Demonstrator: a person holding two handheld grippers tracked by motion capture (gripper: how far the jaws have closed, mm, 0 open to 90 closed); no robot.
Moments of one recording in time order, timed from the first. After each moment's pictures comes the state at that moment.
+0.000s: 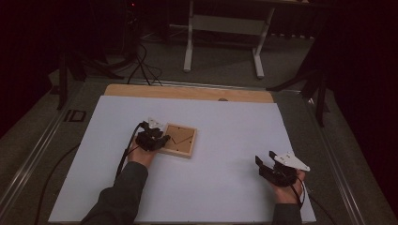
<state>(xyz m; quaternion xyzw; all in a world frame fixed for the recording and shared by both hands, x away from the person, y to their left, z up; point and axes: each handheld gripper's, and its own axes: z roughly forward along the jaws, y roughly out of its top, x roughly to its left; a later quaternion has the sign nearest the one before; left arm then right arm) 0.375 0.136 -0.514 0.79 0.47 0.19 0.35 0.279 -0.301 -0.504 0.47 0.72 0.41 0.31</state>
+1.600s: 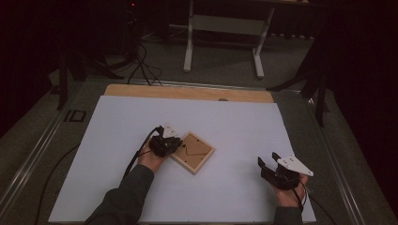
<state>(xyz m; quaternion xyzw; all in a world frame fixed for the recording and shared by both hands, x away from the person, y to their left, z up) 0.361 0.095 -0.517 0.84 0.35 0.18 0.38 0.268 -0.304 -0.501 0.47 0.71 0.41 0.32</state>
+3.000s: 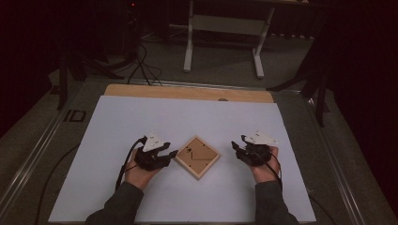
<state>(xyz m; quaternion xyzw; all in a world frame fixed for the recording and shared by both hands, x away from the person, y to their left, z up) 0.299 0.124 -0.495 0.80 0.36 0.18 0.45 0.329 -0.224 -0.475 0.39 0.79 0.39 0.28</state>
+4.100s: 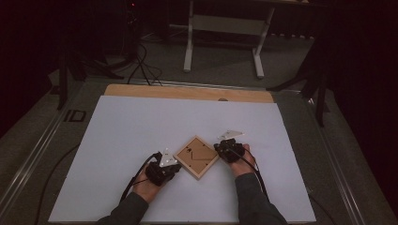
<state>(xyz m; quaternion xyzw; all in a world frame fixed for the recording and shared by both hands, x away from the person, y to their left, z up) 0.284 0.094 -0.536 0.85 0.33 0.14 0.37 0.365 -0.165 -0.520 0.37 0.85 0.33 0.18</state>
